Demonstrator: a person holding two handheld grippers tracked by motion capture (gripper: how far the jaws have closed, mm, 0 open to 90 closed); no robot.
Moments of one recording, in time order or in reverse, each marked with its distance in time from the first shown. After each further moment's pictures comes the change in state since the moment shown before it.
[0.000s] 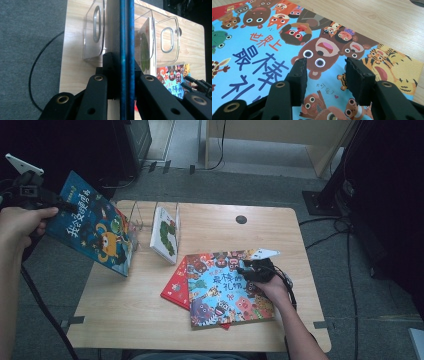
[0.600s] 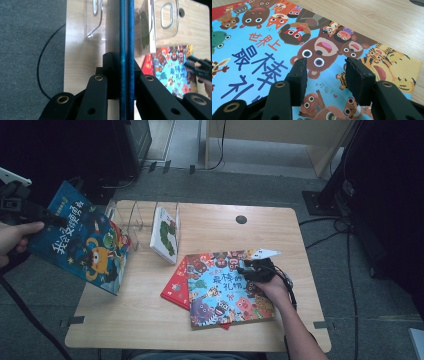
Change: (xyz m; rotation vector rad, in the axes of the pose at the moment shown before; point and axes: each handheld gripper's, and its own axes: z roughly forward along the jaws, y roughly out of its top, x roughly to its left) left arm -0.009 -0.042 -0.036 0.042 0.033 0.043; right arm -0.001 0.000 0.000 0.000 -0.005 0.004
